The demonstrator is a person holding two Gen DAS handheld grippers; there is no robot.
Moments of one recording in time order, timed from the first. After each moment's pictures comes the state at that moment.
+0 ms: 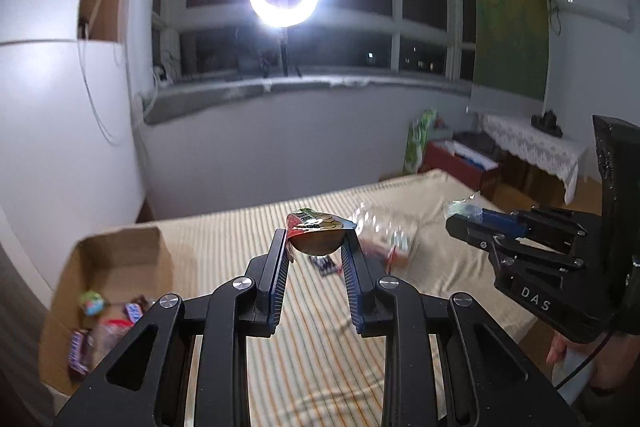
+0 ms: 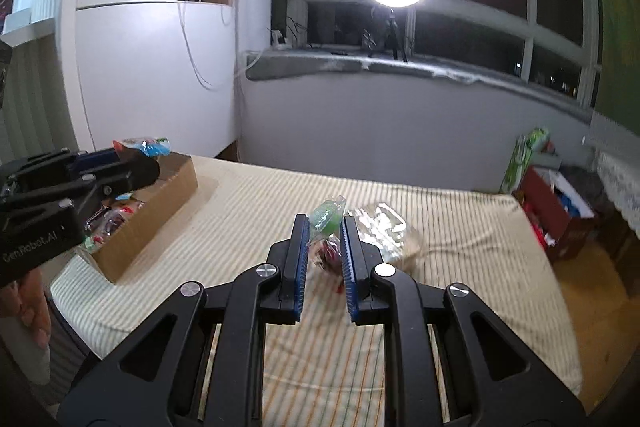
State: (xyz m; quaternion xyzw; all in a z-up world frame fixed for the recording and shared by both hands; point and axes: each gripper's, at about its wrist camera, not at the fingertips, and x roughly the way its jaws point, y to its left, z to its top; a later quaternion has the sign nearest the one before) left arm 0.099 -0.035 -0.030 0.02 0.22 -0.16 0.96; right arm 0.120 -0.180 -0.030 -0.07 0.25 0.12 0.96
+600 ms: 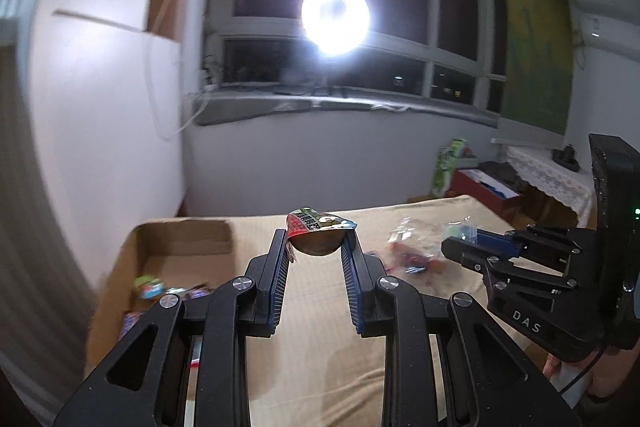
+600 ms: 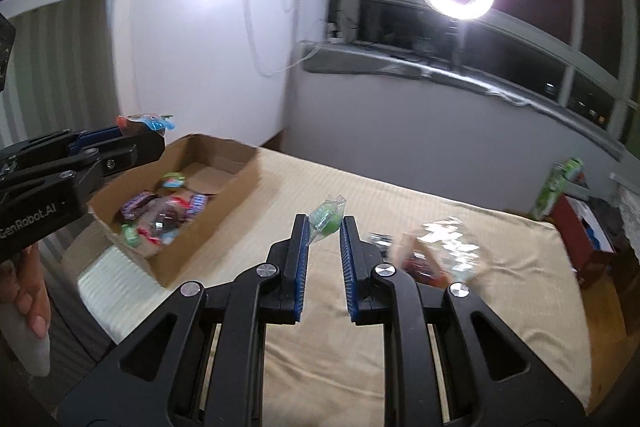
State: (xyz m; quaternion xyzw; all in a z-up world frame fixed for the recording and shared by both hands) left arm 0.070 0.052 -0.029 -0.02 0.20 -0.10 0.97; right arm 0.119 -0.070 -0.041 -0.11 0.26 0.20 0.94
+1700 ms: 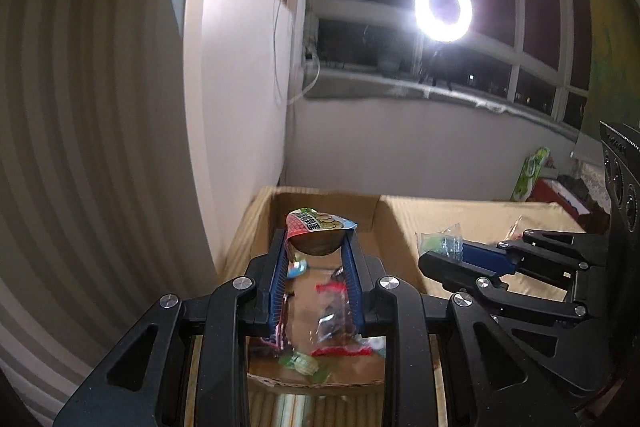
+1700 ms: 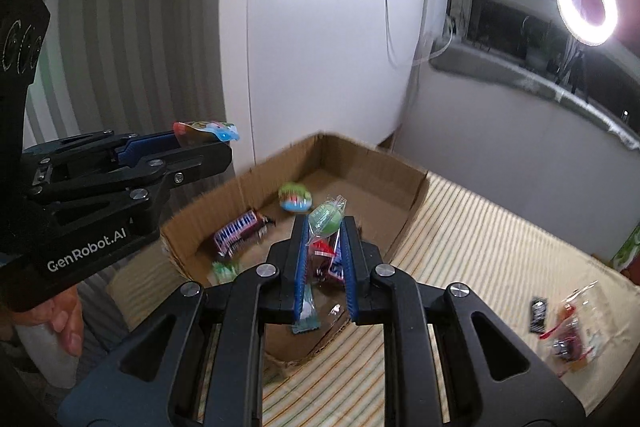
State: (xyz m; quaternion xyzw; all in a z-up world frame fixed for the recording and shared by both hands) left arm 0.078 0.176 -0.061 -0.06 0.24 0.03 0.97; right arm 0.168 0.081 -0.098 -0.15 0.30 0.33 0.88
